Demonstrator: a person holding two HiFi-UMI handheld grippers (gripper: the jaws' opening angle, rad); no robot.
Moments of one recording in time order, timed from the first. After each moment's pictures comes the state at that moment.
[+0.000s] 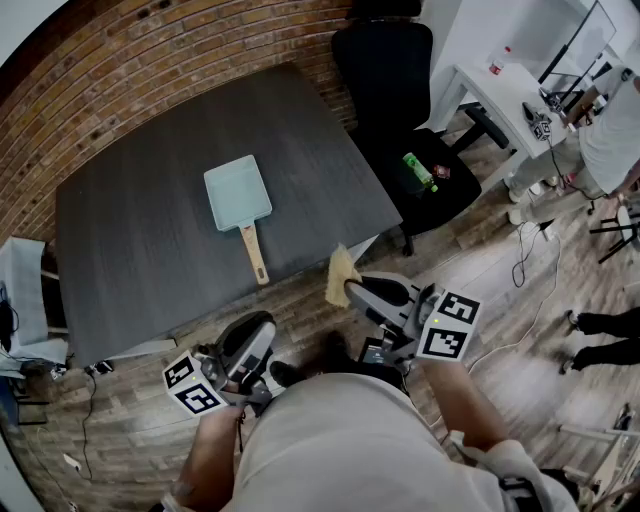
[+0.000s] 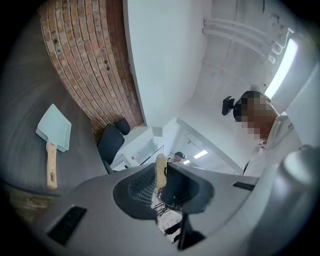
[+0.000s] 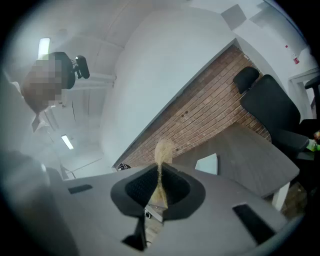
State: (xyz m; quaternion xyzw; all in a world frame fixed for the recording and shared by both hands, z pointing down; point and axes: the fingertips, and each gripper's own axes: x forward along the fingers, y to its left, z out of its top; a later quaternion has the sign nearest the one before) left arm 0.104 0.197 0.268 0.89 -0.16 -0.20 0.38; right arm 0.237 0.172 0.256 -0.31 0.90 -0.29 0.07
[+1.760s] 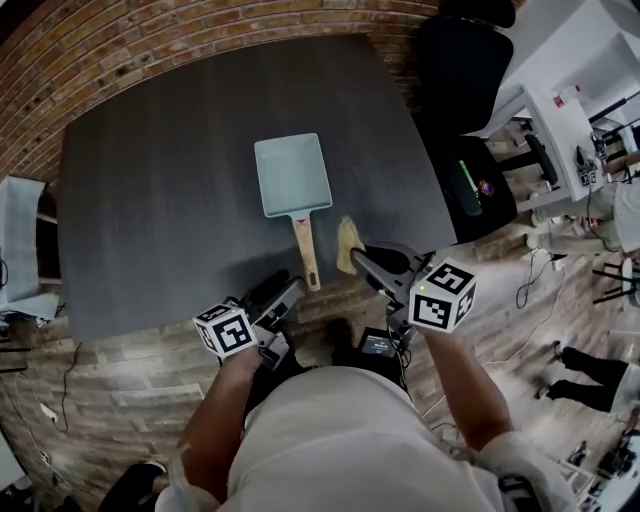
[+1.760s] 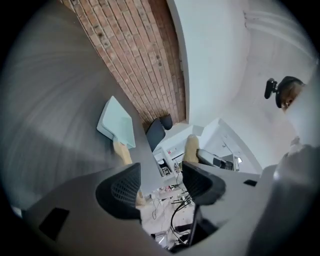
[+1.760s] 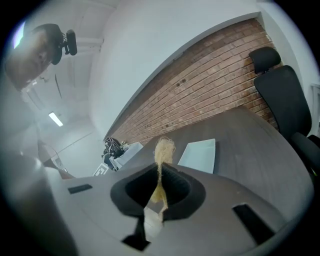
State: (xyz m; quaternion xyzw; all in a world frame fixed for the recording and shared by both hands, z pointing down) left arm 0.040 0.067 0.438 0.81 -0.28 -0.12 0.51; right arm 0.142 0.037 0.351 -0.31 0.90 -0.30 -0.10
